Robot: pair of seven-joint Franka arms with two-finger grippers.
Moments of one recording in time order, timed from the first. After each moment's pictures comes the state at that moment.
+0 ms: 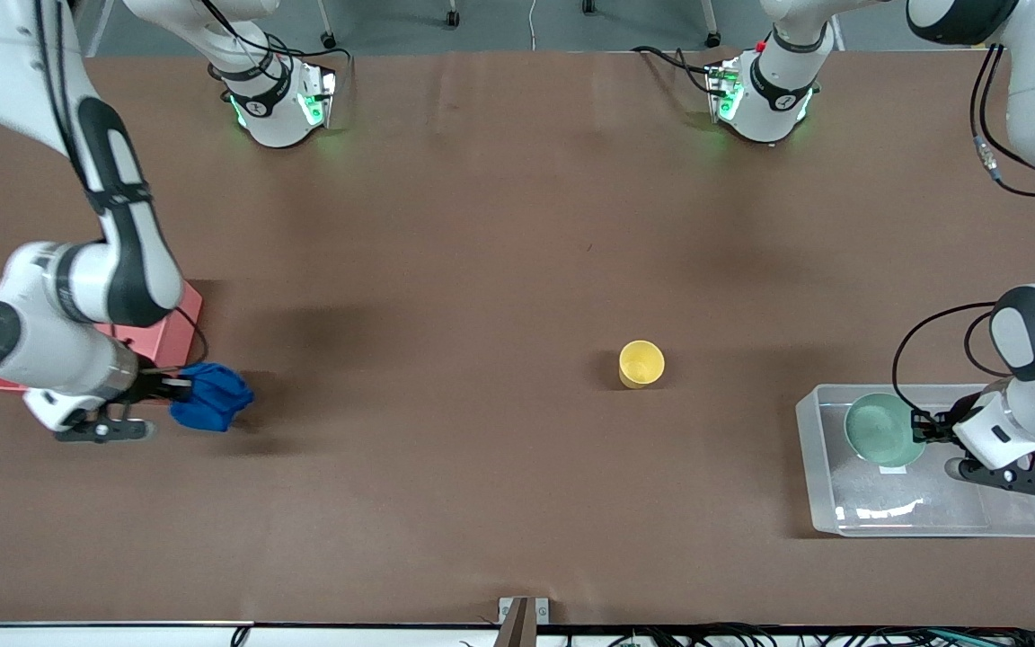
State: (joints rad) left arm 0.26 0.72 -0.16 -1.39 0.09 2.12 0.31; right arm 0.02 0.41 -0.11 -1.75 0.03 2.13 -0.10
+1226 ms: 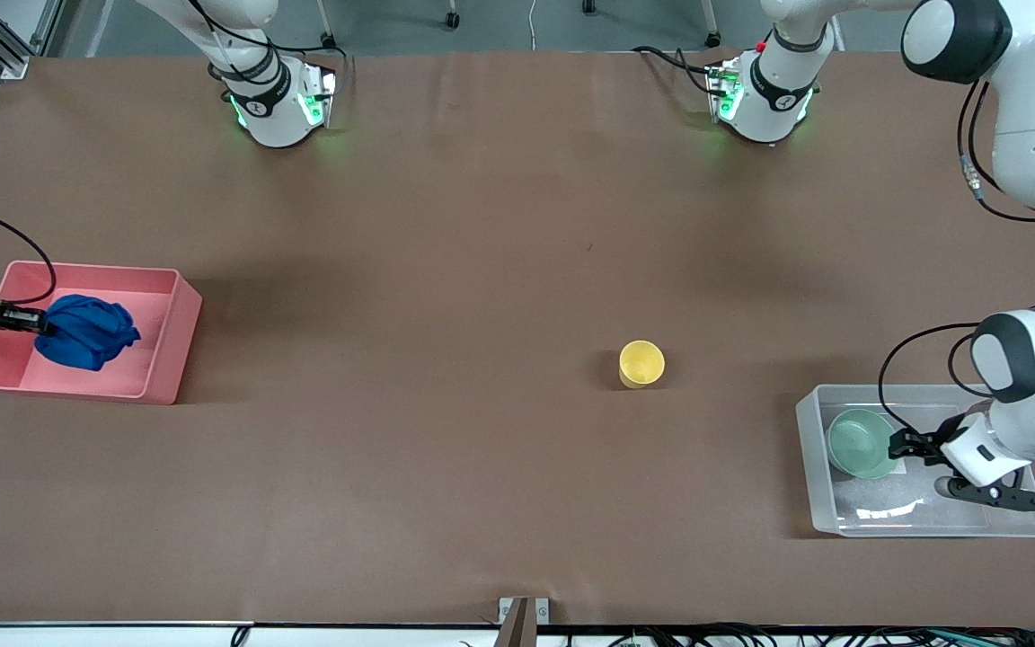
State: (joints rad) left arm 0.27 0.79 -0.17 -1.34 0.08 2.17 0.29; right arm -0.27 0.28 -0.11 -1.81 0.03 1.99 -0.28
